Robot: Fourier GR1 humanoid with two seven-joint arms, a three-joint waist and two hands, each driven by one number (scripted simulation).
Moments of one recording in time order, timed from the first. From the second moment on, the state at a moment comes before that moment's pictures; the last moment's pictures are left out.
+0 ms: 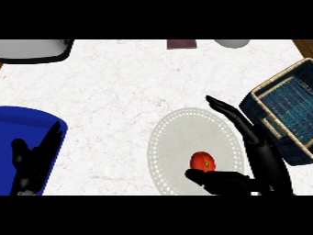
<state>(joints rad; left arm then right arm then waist) 0.08 0.40 -0.18 -1.43 0.30 0.21 0.15 -0.07 -0.21 0.36 -1.94 0.25 -0.18 -0.01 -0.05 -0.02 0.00</state>
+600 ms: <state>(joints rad) 0.11 0.40 -0.18 -1.45 0.29 0.20 0.14 0.05 -0.67 0.09 -2.35 0.19 0.15 0.38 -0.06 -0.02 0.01</state>
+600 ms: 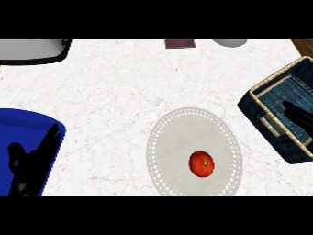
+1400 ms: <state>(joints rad) 0.10 0.38 -0.18 -1.46 0.27 0.18 0.17 0.21 -0.85 -0.26 -2.43 -0.14 0.50 0.46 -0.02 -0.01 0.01</state>
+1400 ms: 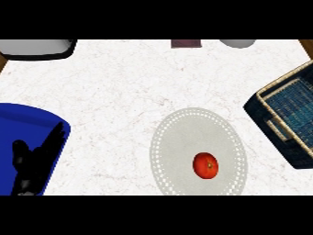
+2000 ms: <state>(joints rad) 0.07 0.35 -0.17 -1.44 0.24 0.17 0.17 0.21 -0.65 -0.06 -2.42 0.10 0.46 0.41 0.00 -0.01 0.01</state>
